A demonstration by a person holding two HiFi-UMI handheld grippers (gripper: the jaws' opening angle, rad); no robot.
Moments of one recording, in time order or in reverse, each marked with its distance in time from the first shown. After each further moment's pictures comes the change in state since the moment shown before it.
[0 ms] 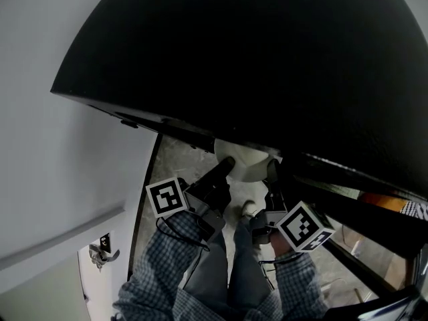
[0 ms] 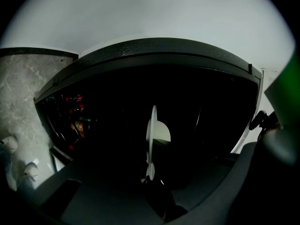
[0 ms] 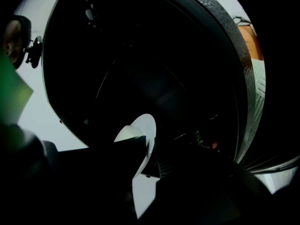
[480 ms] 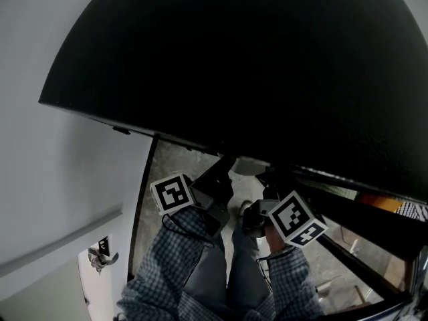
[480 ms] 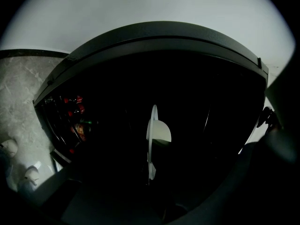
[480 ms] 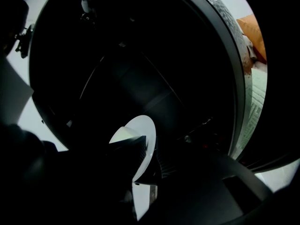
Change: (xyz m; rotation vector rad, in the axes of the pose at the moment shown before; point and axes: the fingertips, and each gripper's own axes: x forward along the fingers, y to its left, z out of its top) left arm 0.019 0.015 0.006 0.017 -0.017 0.020; right arm 0.017 -0.019 0.002 0.019 -0.063 -0.148
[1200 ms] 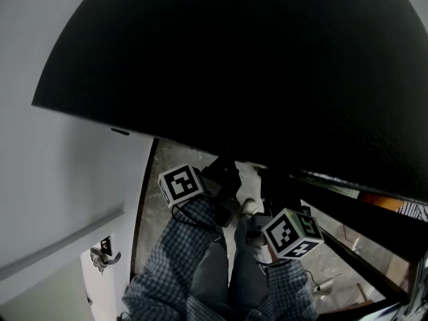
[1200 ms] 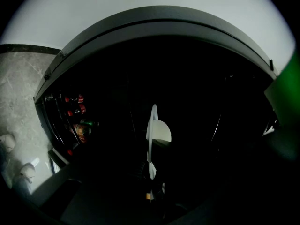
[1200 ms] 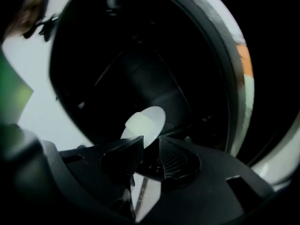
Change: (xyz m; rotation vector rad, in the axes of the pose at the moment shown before) left arm 0.021 0.011 0.009 -0.040 -0.042 0.007; right arm -0.019 0.004 -0.026 -0.159 0.030 0.044
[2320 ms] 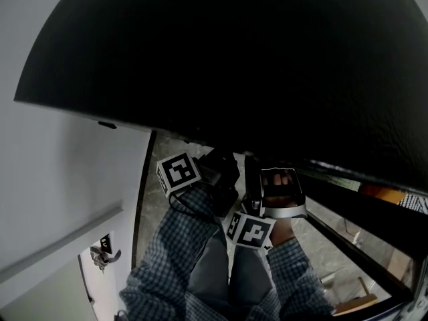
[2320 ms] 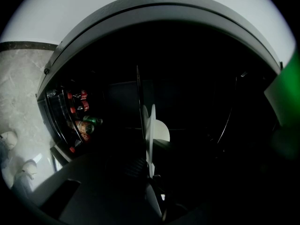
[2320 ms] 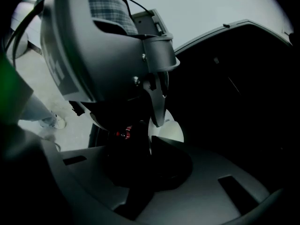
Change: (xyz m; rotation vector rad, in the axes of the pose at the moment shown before) left arm 0.008 0.018 0.001 0.003 0.035 0.056; right arm 0.032 0.030 -0.048 -1.938 0.181 -0.128
